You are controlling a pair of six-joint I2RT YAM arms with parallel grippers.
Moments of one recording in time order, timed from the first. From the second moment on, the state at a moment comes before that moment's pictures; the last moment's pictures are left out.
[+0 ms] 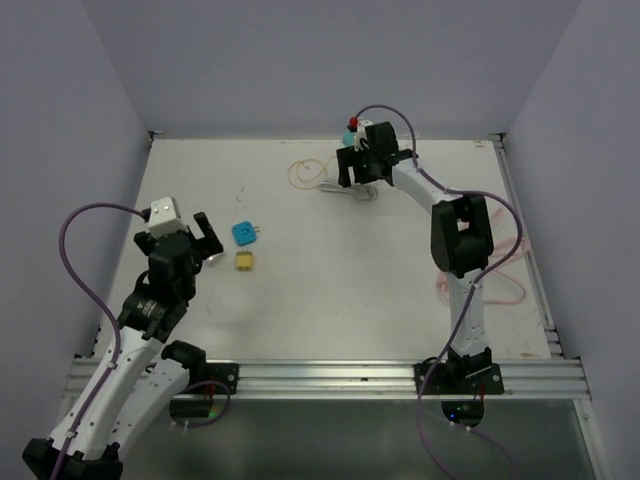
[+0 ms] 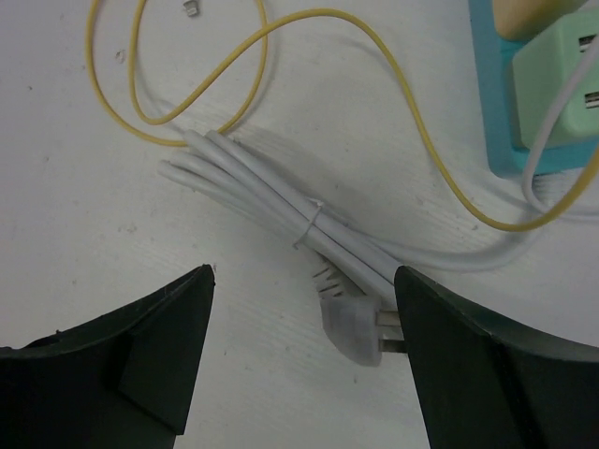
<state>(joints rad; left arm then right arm) -0.35 0.61 0.66 -0.40 -0.58 -0.35 0.35 2.19 1.81 -0.37 -0.14 0.07</state>
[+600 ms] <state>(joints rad) -0.34 0.63 0.66 -0.38 -0.55 -0.35 0.38 2.24 1.74 -0.32 -0.07 -0.02</state>
